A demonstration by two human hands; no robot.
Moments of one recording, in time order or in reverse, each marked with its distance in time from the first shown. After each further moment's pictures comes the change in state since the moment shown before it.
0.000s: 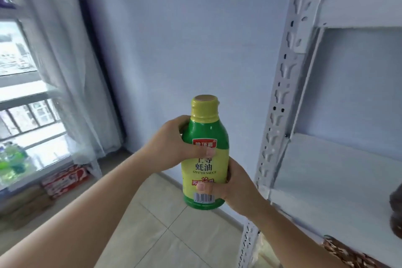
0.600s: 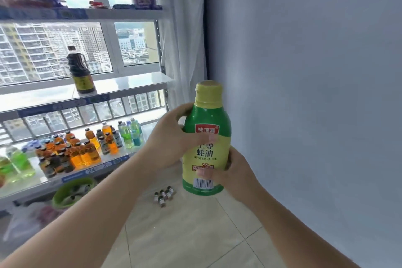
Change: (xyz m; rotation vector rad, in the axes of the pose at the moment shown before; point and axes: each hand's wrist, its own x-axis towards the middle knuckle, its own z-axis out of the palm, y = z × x) left_hand -0.099 -0.148 -0.299 0.006 0.526 -0.110; right_hand 0.167 -0.033 0.347 0.047 -0.326 -0.022
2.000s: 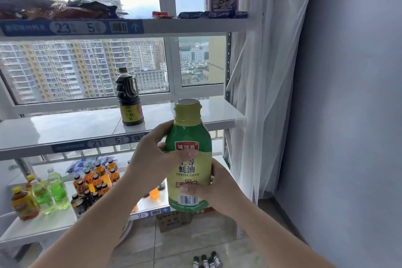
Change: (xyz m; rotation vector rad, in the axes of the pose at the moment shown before) left_hand 0.337 -0.232 -0.246 0.041 0.437 -0.117; right_hand 0.512 0.046 0.203 -0.173 -0.349 -0.066
